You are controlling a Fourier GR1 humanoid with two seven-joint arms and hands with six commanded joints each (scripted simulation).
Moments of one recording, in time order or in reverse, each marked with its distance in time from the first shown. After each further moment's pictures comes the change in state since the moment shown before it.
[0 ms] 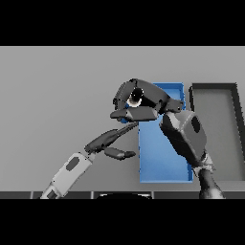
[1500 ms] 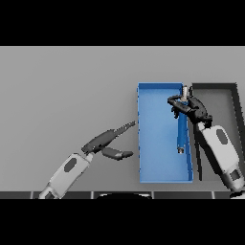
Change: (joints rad) left arm 0.016 0.029 0.001 -0.030 -0.028 0.020 0.015; right arm 0.471 -0.389 0.197 0.384 0.105 -0.434 0.109
